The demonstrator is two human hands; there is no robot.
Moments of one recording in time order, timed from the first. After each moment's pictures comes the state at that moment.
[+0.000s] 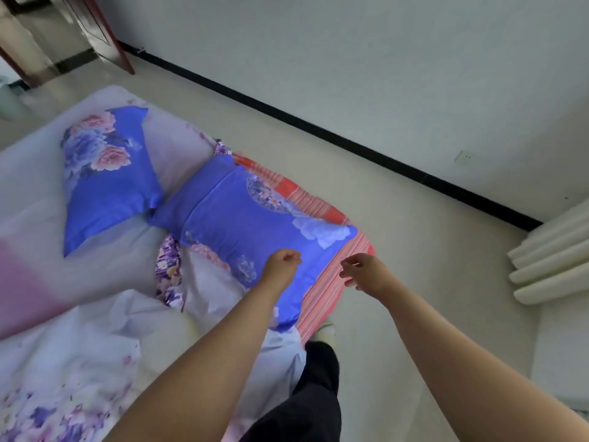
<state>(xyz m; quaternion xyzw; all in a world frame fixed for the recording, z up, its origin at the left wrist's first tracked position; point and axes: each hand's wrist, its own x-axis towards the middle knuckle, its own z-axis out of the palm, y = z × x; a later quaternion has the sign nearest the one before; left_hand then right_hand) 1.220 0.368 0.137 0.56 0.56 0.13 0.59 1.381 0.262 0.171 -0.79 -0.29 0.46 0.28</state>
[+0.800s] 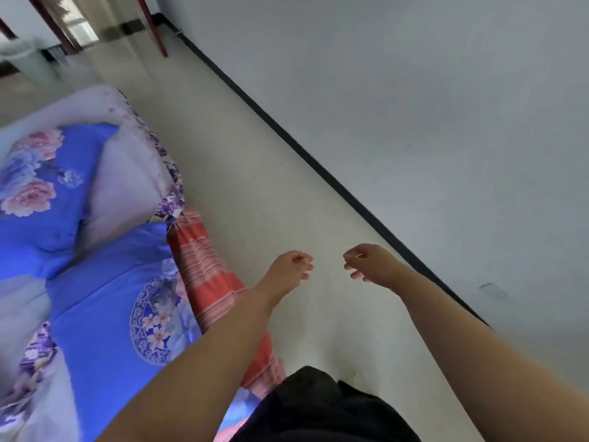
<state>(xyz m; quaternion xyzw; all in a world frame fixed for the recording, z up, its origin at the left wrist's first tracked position) 1.710 0.721 0.148 0.51 0.59 0.15 0.60 1.905 0.689 0.189 -0.72 -0.44 0.52 0.13</state>
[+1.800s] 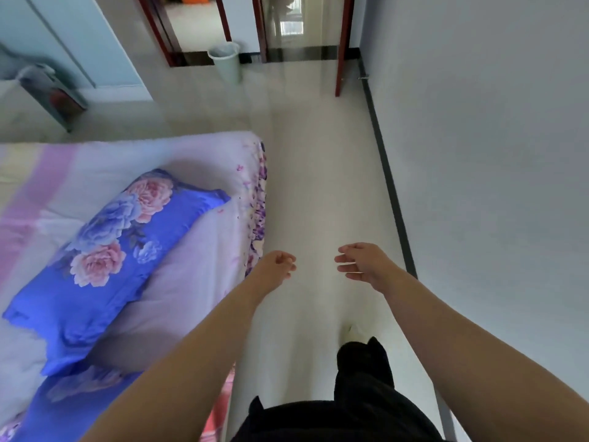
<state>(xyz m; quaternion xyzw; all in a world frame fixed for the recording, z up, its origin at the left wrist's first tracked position) 1.505 1.405 0.155 0.29 0.76 0.32 0.49 1.688 1.509 0.165 -0.57 -0.47 0.67 0.09</state>
